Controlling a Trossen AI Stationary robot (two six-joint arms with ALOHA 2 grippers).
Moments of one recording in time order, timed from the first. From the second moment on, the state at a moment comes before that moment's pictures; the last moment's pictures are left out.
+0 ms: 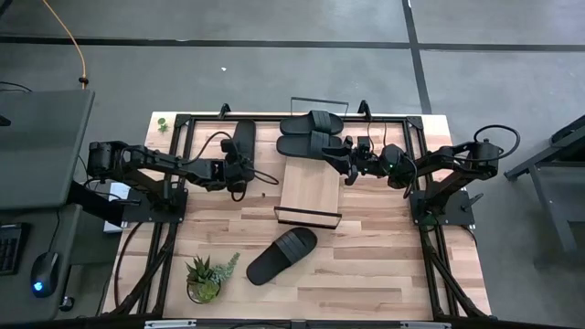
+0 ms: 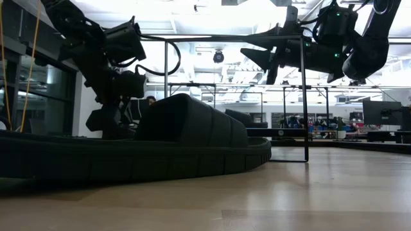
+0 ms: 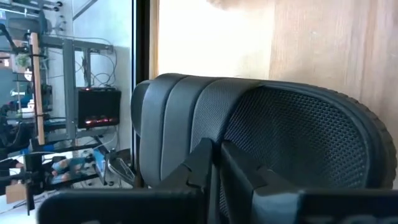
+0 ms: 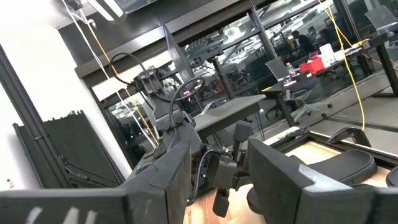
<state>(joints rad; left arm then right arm) 0.29 1.41 0.57 -0.24 -0.78 0.42 -0.32 1.53 0.36 1.46 -0.18 0.50</state>
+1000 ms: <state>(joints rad) 0.02 1.06 0.57 -0.39 -1.13 0.40 -0.36 1.53 0.36 1.37 -0.31 0.68</state>
